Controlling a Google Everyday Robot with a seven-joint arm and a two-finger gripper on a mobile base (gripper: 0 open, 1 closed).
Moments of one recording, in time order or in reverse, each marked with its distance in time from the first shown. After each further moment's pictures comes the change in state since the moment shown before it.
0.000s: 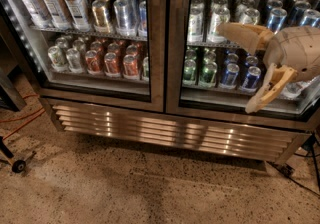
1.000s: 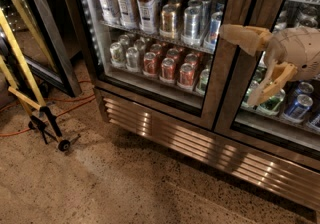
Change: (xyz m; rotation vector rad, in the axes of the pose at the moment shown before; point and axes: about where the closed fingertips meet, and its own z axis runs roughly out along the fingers) arm 0.003 -0.009 -0.006 0.002 -0.038 0.088
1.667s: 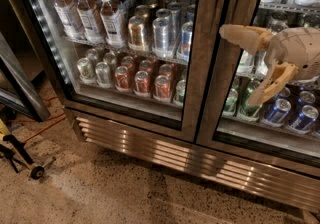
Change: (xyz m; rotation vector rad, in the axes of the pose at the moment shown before) arm 0.000 0.000 0.000 0.000 0.000 0.000
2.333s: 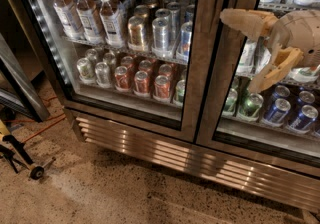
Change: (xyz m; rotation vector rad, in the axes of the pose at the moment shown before) arm -0.030 -0.002 0.004 0.019 0.003 -0.019
